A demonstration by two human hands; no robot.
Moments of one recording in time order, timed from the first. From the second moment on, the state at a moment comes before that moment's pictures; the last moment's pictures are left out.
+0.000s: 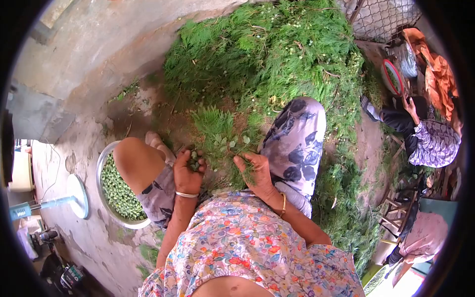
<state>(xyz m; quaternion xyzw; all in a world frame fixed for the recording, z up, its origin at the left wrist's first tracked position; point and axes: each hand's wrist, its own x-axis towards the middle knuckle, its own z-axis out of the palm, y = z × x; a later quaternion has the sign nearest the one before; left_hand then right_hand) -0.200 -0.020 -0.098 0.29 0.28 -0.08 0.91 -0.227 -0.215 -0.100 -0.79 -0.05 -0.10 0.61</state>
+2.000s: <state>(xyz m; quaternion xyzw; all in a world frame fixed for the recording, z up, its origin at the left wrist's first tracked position) -0.207 -0.041 -0.097 0.62 0.18 -0.15 0.75 -0.236 -0.205 -0.139 -0.84 -0.16 -0.14 0.50</state>
